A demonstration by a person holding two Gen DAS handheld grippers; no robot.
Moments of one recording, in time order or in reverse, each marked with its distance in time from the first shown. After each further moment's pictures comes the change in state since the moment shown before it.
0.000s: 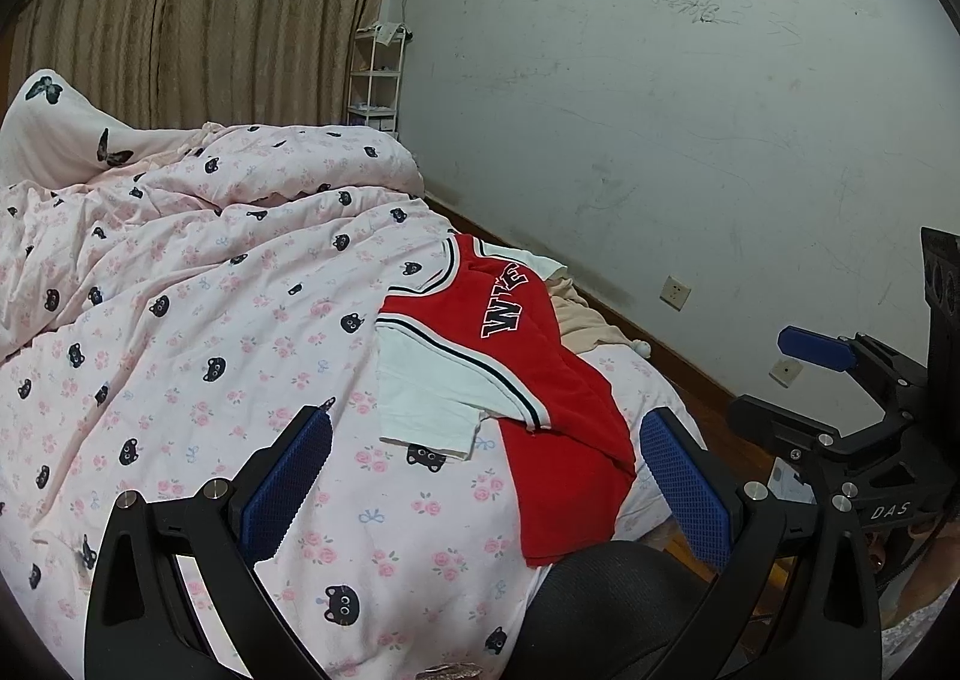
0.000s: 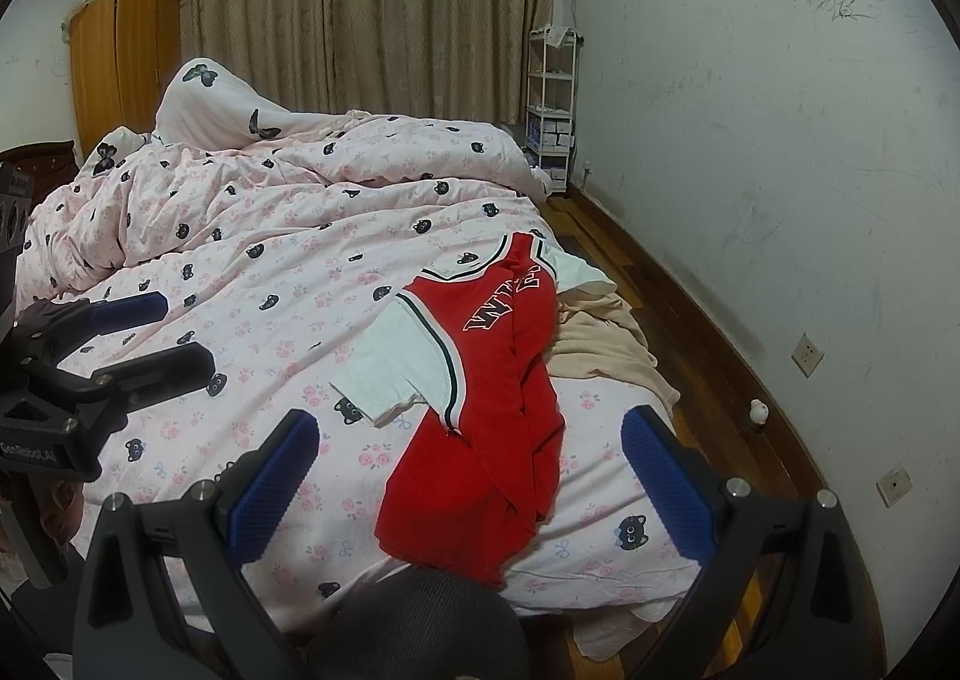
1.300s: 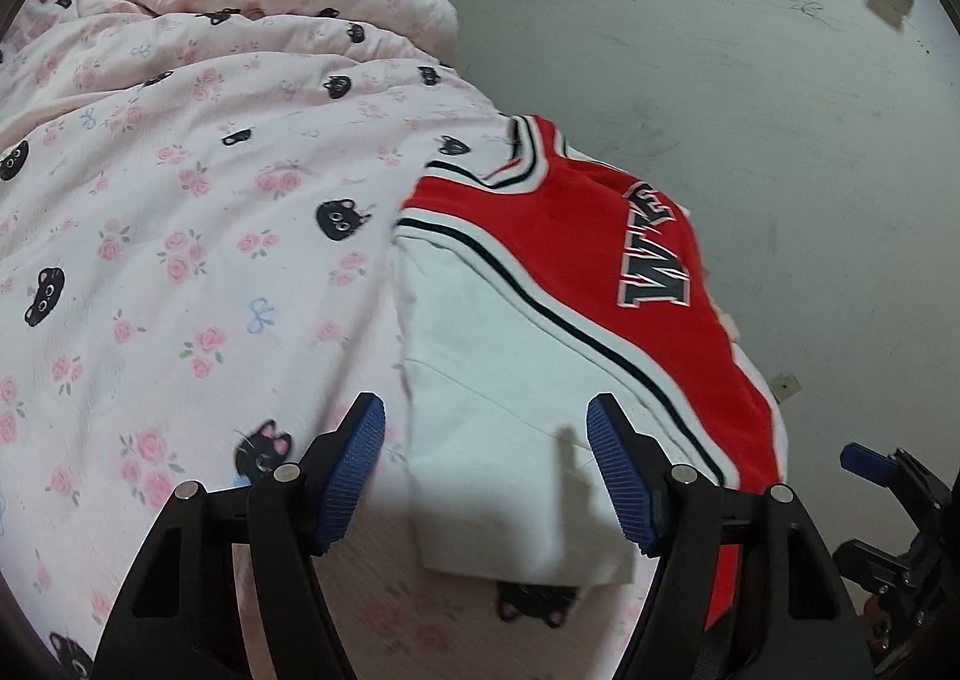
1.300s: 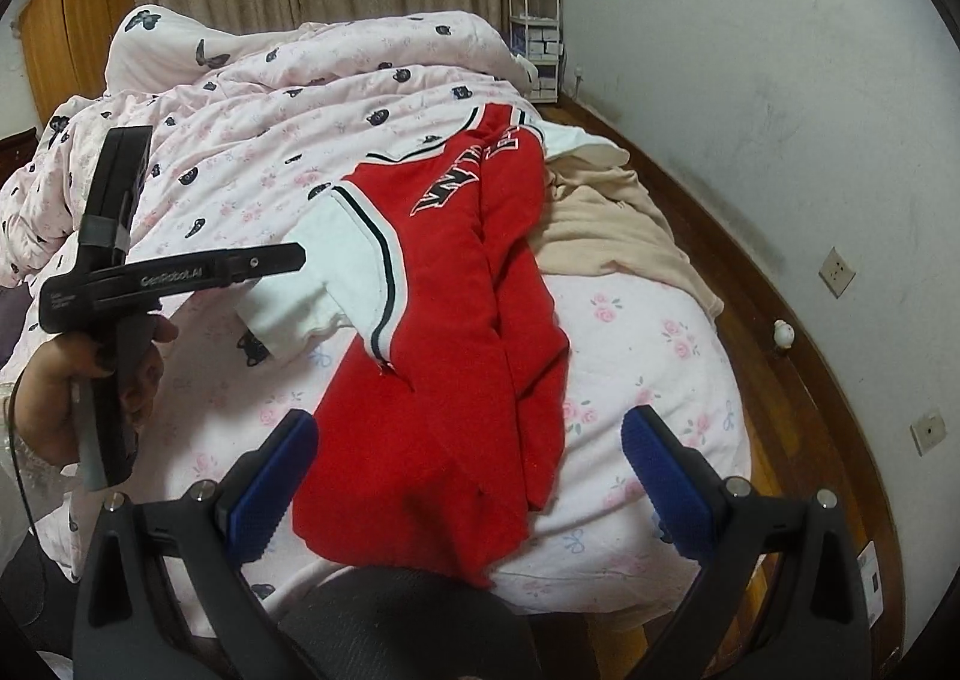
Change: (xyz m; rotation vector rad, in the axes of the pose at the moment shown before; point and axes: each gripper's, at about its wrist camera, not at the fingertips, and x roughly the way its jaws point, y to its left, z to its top) left arm 0.208 0.097 -0.025 -0.206 0.201 -0.145; right arm 0.135 -0.034 -0.043 0.065 0.207 0.008
